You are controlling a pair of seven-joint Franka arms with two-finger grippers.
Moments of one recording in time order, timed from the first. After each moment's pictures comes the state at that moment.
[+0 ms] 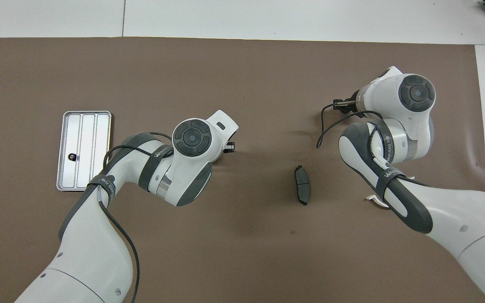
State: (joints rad) left arm -0.61 0.44 0.02 -1.86 0.02 2.40 -0.57; right arm 0.05 0.50 0.07 -1.77 -0.10 2.51 0.17
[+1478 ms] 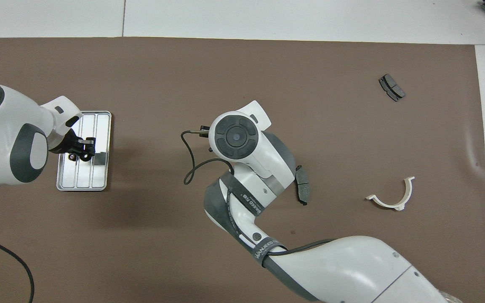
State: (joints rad) left arm -0.04 0.26 0.03 -2.00 -0.02 2.17 0.05; right arm 0.53 0.57 0.14 -1.50 -0.18 2.29 0.91
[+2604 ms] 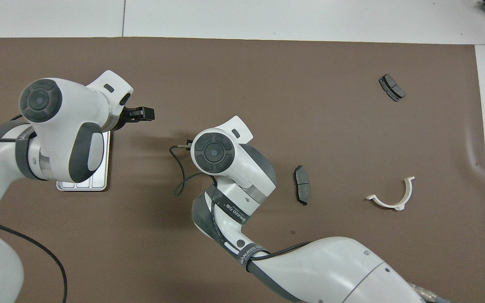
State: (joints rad) left arm -0.28 0.27 0.00 -1.92 -0.06 2.41 -0.27; right arm 0.57 0.58 0.13 -1.53 -0.20 2.32 0.95
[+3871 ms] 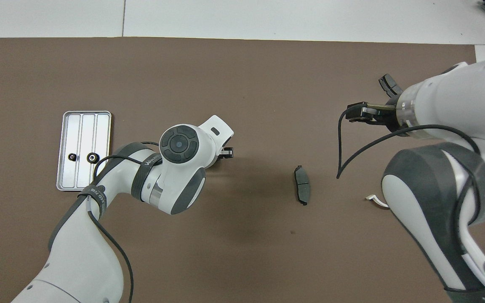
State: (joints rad) left arm -0.59 0.38 0.00 -1.94 -0.06 2.44 -0.49; right arm 0.07 0.02 0.12 -1.75 -0.03 1.94 0.38
